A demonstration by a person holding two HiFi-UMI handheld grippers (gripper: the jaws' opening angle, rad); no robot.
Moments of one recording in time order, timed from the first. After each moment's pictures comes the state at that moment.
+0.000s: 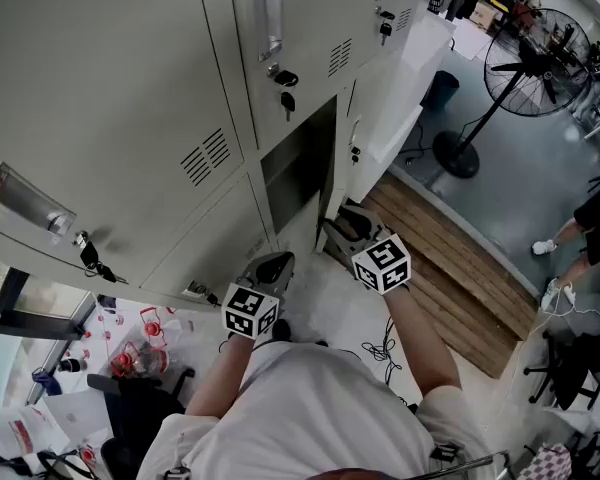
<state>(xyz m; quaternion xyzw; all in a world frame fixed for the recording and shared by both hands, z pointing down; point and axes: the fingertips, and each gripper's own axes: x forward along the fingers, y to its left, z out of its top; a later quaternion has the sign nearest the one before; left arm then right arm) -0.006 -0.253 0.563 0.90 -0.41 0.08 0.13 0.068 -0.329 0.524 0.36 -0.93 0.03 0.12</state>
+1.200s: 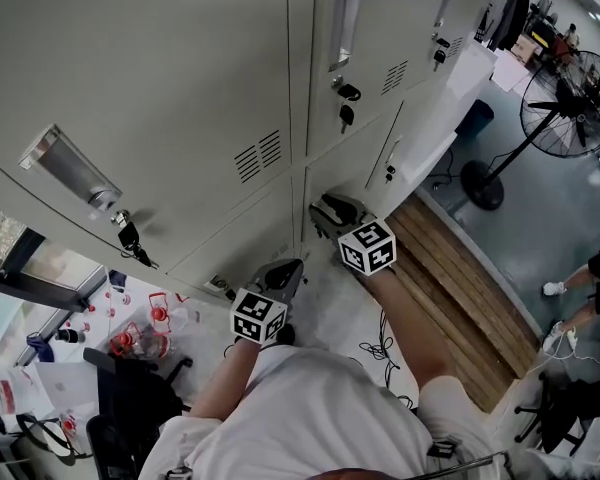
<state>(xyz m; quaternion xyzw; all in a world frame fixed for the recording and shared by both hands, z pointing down) -0.047 -0.249 0.565 0.87 -0.46 0.08 0.14 -0.036 -0.375 0.526 0.28 -0.95 0.05 0.11</state>
